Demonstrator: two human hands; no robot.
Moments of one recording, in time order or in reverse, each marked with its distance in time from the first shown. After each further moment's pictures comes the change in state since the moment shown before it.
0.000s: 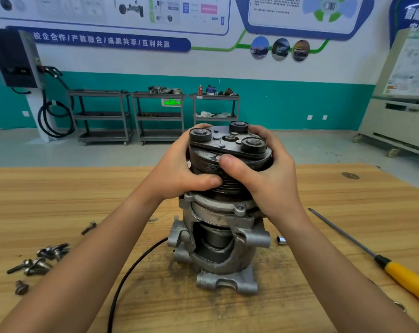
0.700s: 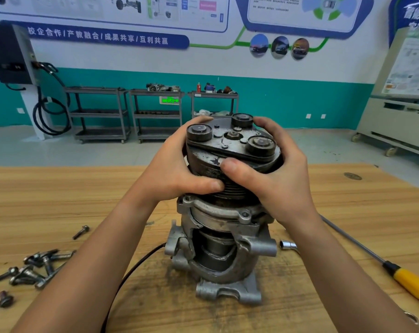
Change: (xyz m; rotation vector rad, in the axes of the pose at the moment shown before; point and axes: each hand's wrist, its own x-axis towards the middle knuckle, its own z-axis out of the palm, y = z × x) left_hand 0.005 -0.003 -0.004 -0.045 -0.011 0.059; right_hand 0.005 0.000 -0.003 -0.021 -0.027 -0.066
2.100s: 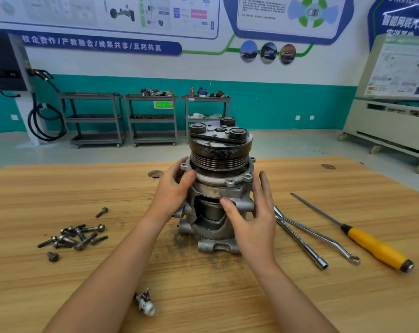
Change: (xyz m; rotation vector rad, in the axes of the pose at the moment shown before) left_hand -0.061 -0.029 0.028 -0.084 0.303 -0.189; right_hand -0.108 0.023 0.016 -0.239 0.243 0.091
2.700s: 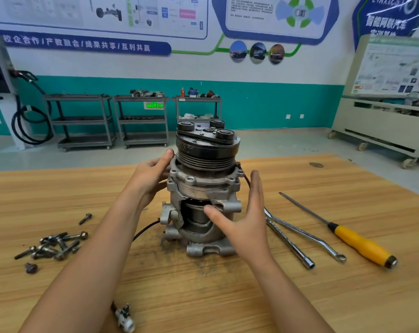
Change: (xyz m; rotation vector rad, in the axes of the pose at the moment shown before) left_hand 0.044 -0.004 -0.013 -0.154 0.088 -0.413; right_hand 0.011 0.006 -0.016 -0.084 -0.169 0.133
